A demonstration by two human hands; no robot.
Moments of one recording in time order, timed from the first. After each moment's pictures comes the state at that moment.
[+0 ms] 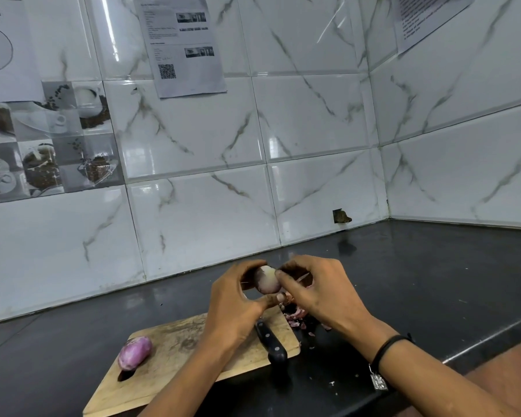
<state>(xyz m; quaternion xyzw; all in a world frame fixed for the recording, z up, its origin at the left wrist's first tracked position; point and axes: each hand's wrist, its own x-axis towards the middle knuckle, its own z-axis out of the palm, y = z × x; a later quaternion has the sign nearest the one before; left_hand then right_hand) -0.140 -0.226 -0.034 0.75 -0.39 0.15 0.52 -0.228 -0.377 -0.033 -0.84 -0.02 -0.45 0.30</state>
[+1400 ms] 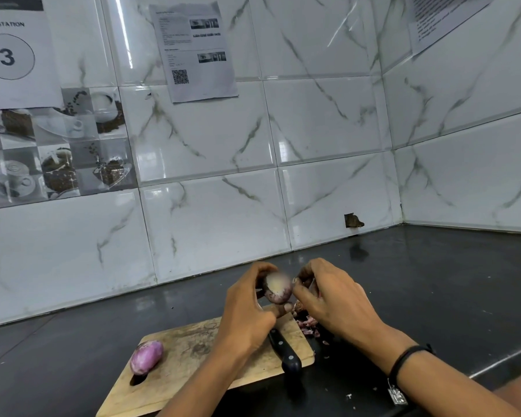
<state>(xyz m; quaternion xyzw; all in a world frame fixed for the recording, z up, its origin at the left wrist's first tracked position) -0.139 -0.226 -0.034 0.74 -0.41 0.14 0.51 -0.225 -0.376 -0.036 -0.89 0.06 -0.41 0.20</state>
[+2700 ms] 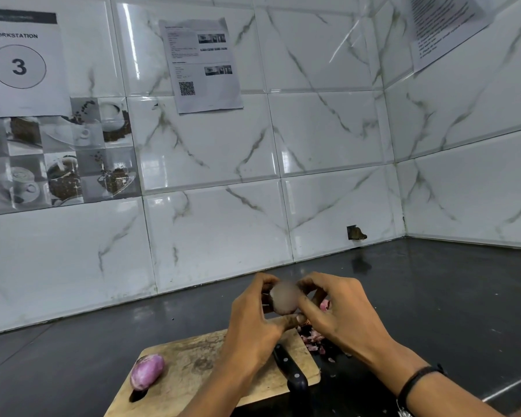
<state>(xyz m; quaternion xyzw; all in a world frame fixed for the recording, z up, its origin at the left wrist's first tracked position) -0.143 -0.228 -0.031 0.74 -0.41 0.15 0.51 -0.224 -0.377 -0.032 -0.86 -0.02 -0.45 0.25</state>
